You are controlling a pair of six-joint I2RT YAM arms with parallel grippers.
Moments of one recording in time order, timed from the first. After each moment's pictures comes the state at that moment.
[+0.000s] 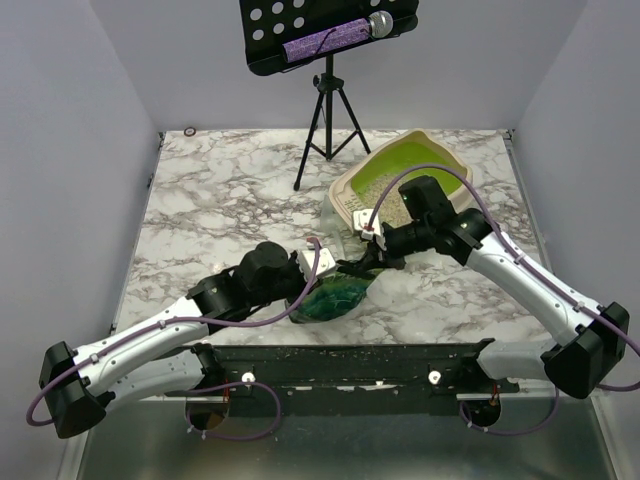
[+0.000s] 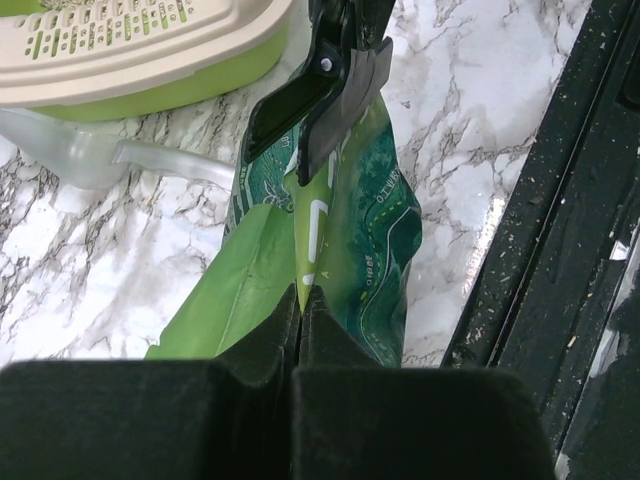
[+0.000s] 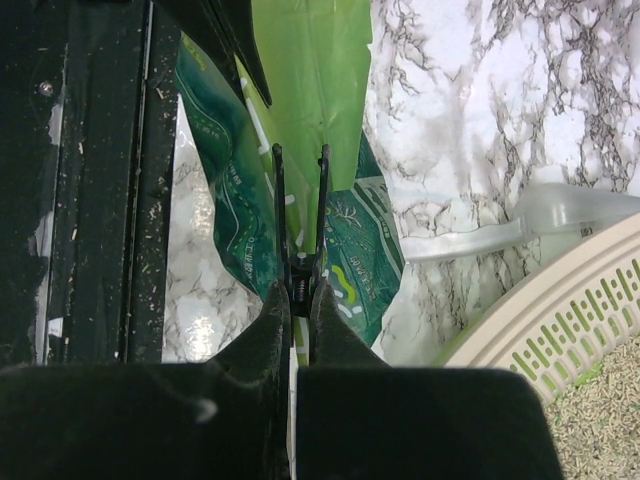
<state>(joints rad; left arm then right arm) -0.94 0.90 0.71 -0.29 0.12 0.15 0.64 1.27 1.18 -0.77 -0.70 -0.76</state>
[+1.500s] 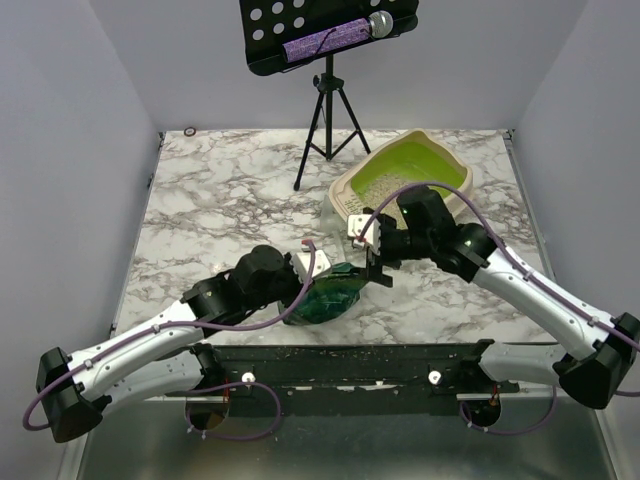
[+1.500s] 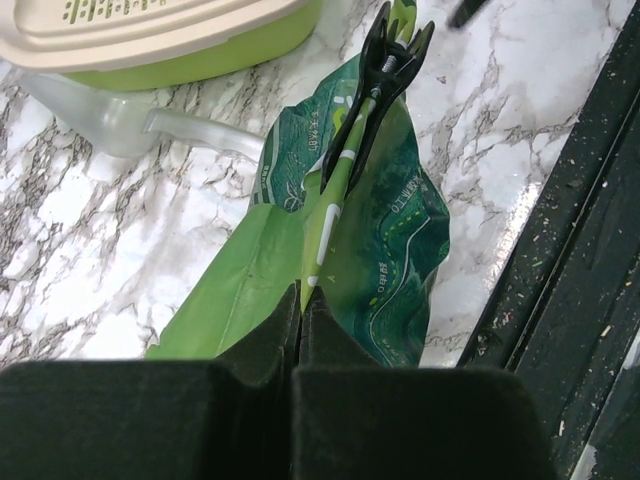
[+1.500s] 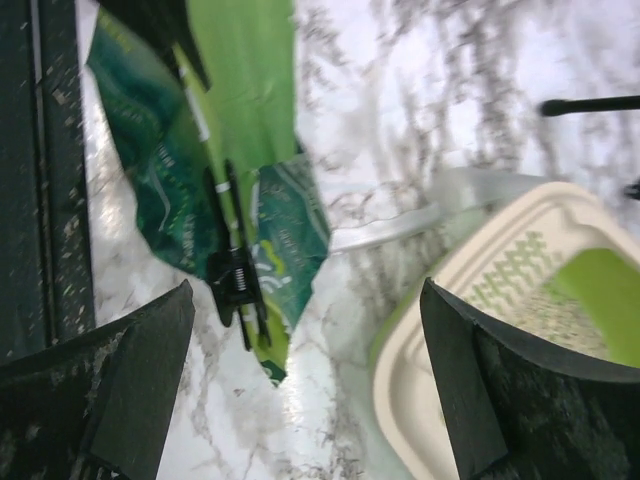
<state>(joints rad) -0.94 0.86 0.69 -0.34 0.05 0.17 0.76 1.21 1.13 -0.66 -0.45 -0.71</state>
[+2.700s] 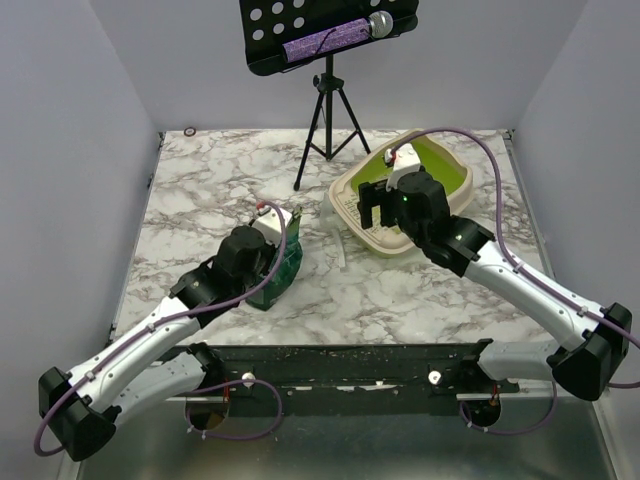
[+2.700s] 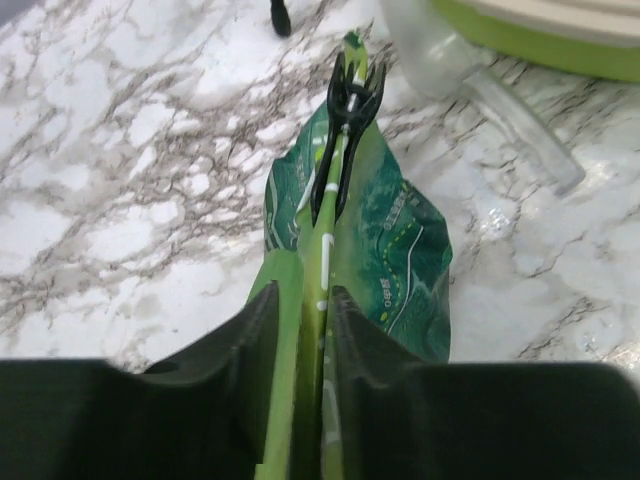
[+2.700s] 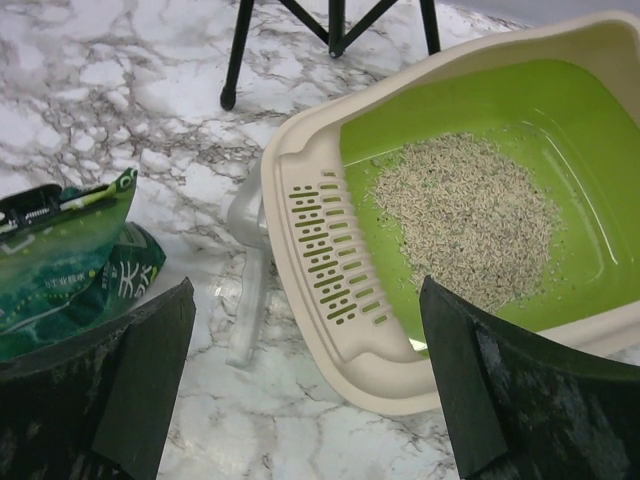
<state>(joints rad) -0.73 0.85 0.73 -0.39 -0.38 0.07 0.76 1.25 1.16 -0.31 0.36 0.12</state>
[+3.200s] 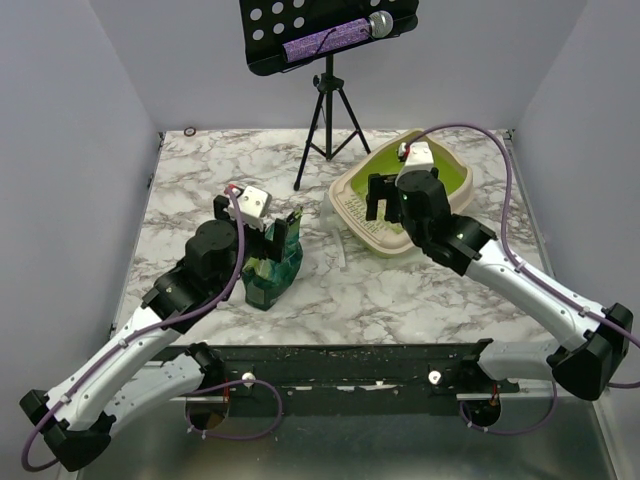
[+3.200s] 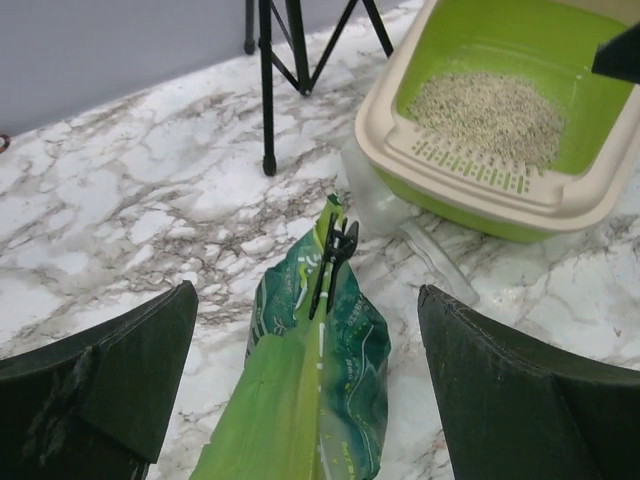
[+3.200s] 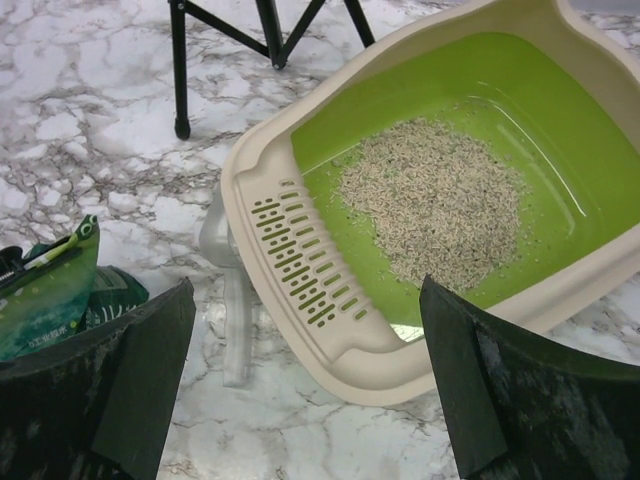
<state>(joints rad) -0.73 0.76 0.86 -0.33 -0.31 -0.02 0.76 1.25 1.17 -0.33 0.51 0.27</state>
